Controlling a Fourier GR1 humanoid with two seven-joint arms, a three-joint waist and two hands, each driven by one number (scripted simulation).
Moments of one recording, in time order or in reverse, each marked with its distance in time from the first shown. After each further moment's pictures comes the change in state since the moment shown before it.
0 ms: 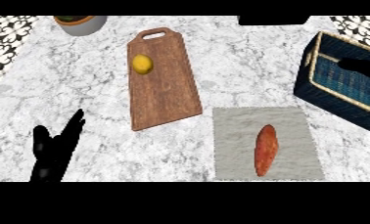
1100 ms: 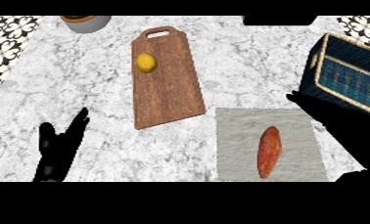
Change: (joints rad) left arm -0.008 -0.043 0.023 -0.020 -0.057 -0.030 0.046; right arm 0.233 0.379 0.187 0.011 0.530 -0.045 -0.082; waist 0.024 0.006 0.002
